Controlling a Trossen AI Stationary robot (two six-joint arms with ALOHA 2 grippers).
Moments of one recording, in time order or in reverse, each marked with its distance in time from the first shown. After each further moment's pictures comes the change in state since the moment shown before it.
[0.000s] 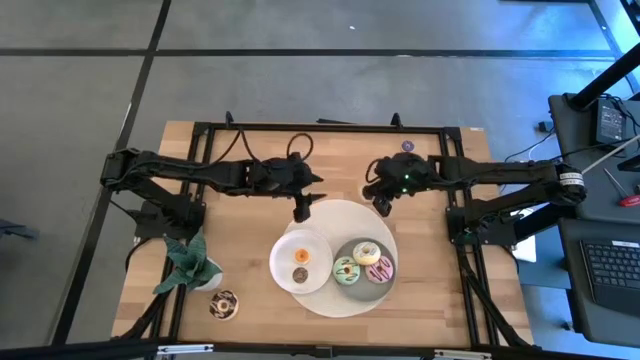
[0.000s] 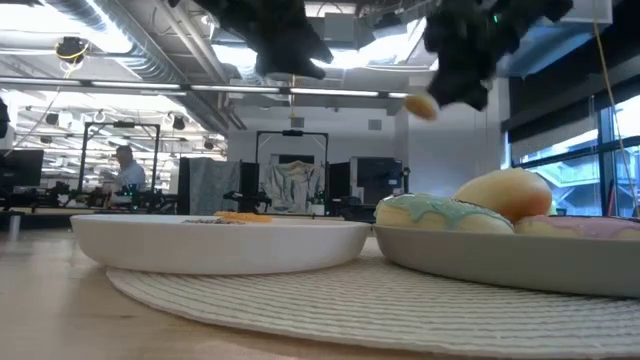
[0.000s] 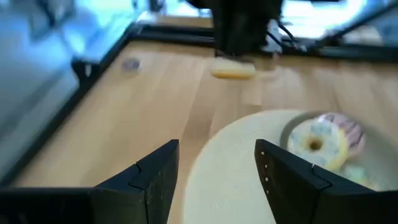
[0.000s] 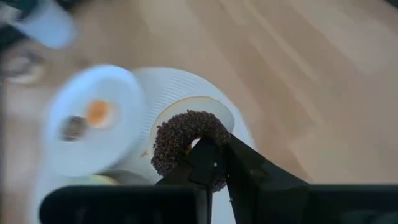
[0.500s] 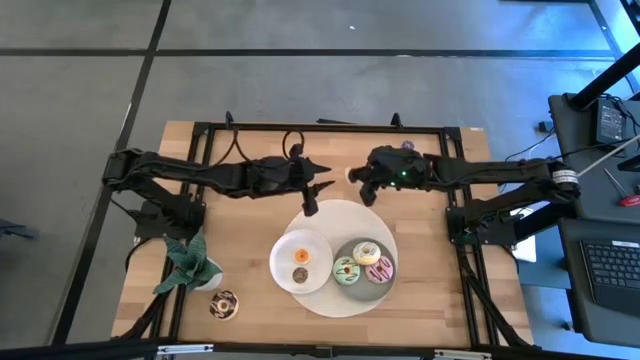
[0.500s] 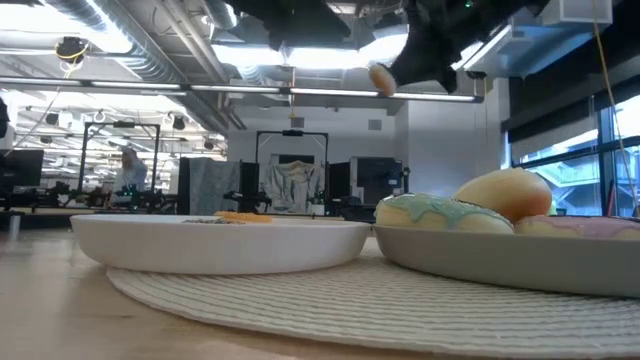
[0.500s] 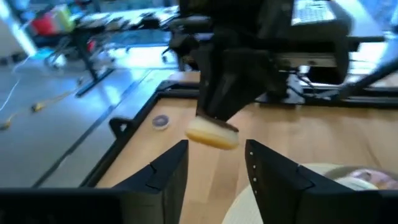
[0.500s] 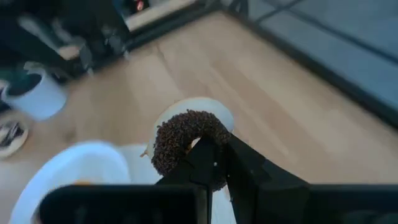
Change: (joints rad) left arm -0.017 0.017 0.001 0.229 -0.135 0.106; right arm 0.009 0.064 0.034 0.255 0.189 -0.057
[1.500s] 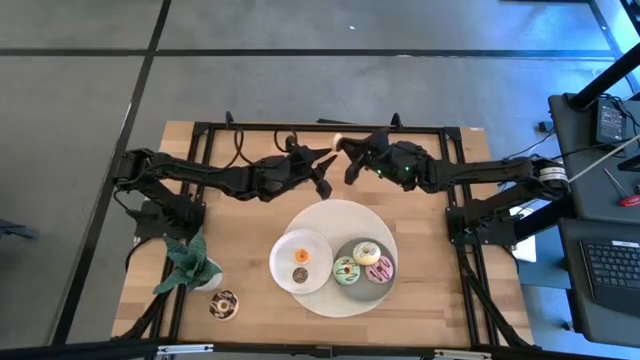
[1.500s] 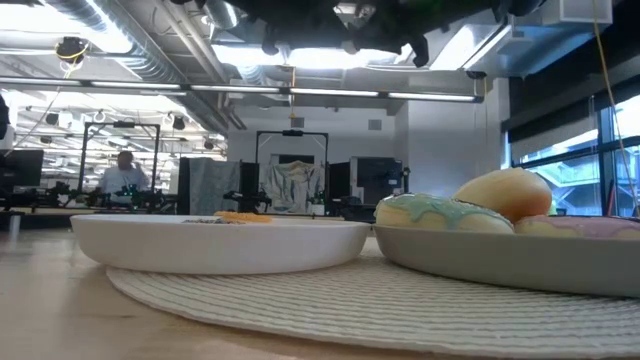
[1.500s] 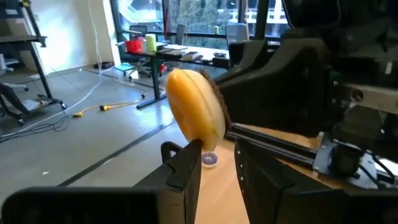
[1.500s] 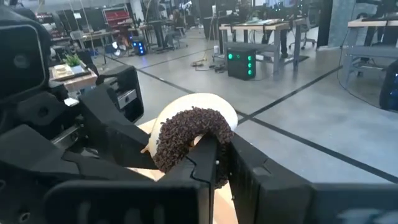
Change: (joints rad) left arm 0.004 0.083 -0.001 0.285 -0.300 -0.103; right arm 0.000 0.112 -0.001 0.578 0.261 -0.178
